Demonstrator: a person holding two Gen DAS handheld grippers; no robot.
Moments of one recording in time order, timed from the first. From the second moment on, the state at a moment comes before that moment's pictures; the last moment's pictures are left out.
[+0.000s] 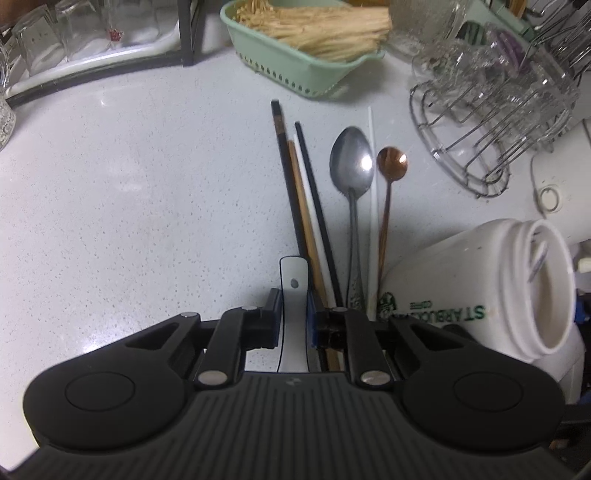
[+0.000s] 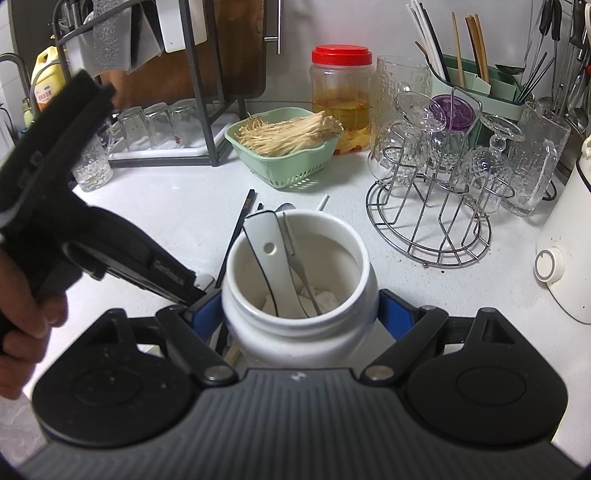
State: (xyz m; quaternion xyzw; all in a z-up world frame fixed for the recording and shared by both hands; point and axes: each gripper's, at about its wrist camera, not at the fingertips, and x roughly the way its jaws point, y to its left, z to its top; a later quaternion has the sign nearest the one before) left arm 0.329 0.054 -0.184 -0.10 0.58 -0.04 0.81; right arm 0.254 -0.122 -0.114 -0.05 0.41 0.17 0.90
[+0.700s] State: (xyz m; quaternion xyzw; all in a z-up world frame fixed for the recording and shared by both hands) left arm 0.285 0.045 -0.117 -0.07 0.48 -0.11 0.87; right arm 0.252 -0.118 -0.120 -0.07 0.39 0.17 0.90
